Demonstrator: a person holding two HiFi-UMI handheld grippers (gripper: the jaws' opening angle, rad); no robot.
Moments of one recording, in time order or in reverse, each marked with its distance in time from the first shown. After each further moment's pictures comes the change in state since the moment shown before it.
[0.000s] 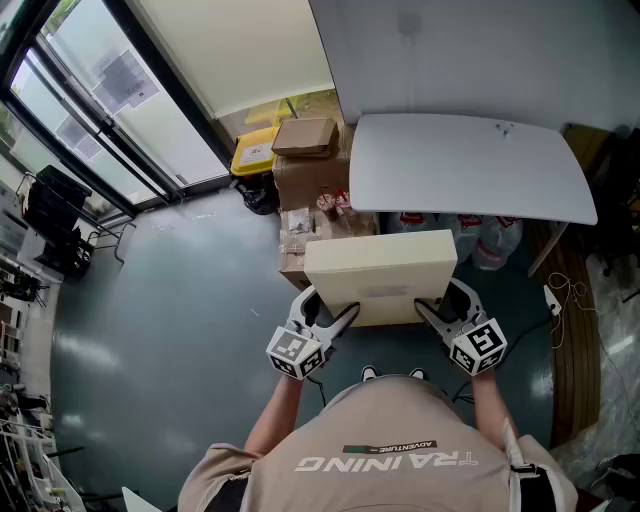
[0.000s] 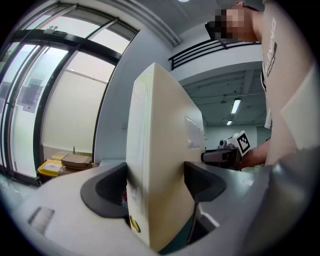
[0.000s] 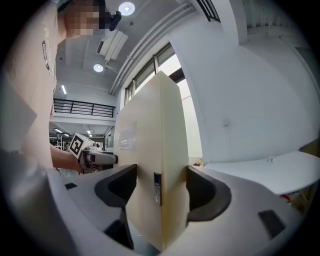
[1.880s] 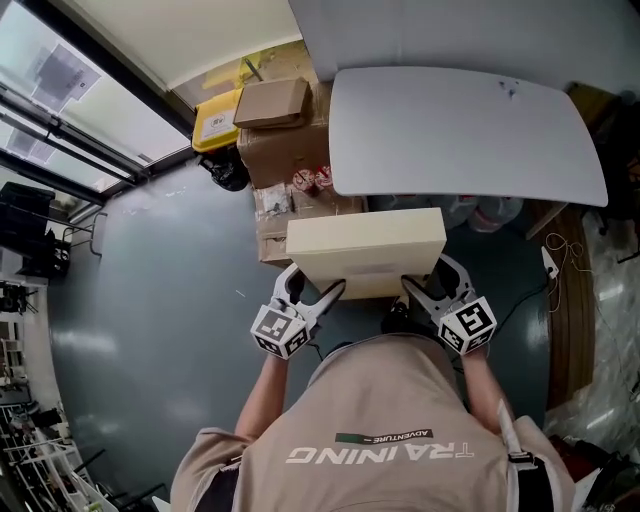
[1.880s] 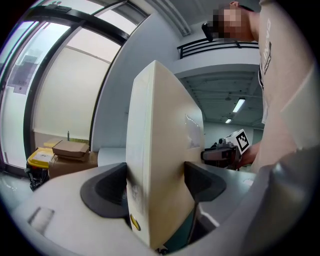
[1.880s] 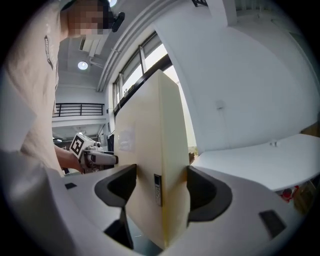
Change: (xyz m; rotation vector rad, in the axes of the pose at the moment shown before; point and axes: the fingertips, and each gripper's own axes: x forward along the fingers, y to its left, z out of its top) left arm 0.098 0.124 -0.040 -0.073 0.127 -0.070; right arm 0.119 -0.088 -0.043 0.114 0.093 -0.055
